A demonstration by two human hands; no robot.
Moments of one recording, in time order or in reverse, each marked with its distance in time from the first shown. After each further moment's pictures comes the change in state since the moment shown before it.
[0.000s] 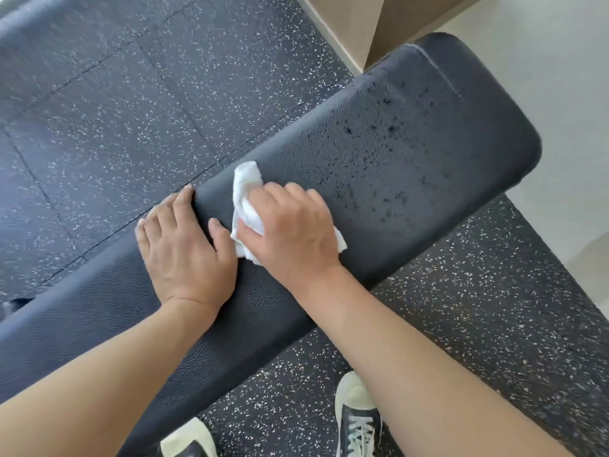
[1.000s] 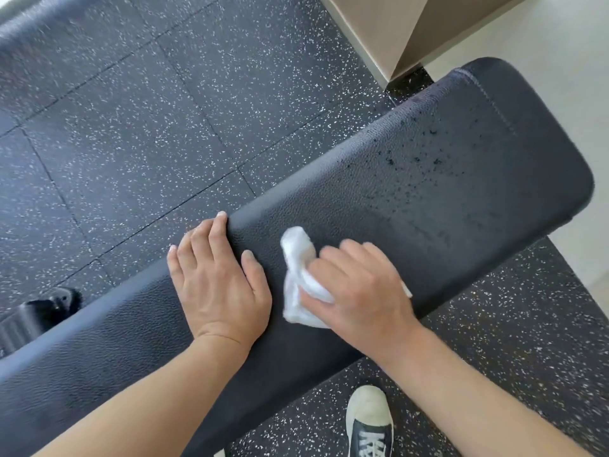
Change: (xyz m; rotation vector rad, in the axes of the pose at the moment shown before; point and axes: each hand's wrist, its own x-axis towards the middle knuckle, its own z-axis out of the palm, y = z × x) left_hand 0.004 -0.003 0.002 0.021 -0.020 0.028; right_hand -0.027 0.031 -0.017 0.041 -0.044 -0.231
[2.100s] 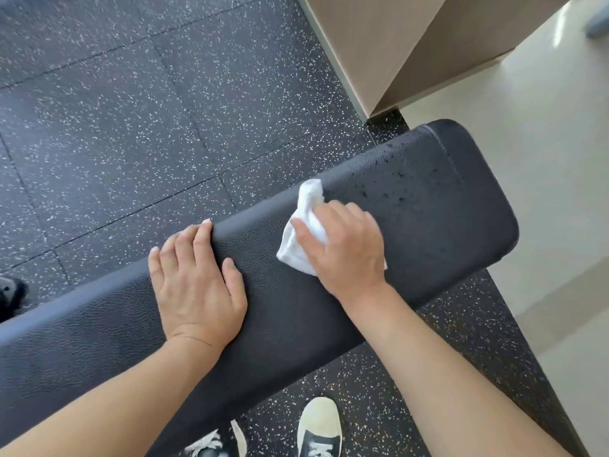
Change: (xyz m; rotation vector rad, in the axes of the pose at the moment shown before) left_hand 0.000 0.002 -0.004 -0.038 -0.024 -0.019; right_hand 0.062 0.041 -0.008 -0.118 0.003 0.232
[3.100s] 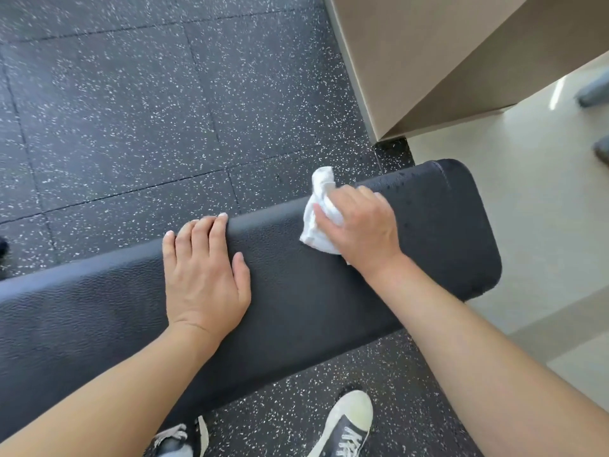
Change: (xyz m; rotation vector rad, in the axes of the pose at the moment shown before) left_hand 0.000 -0.002 -0.007 -0.008 -0.033 -0.001; right_hand 0.055 0.019 -0.011 -0.135 -0.136 -0.288
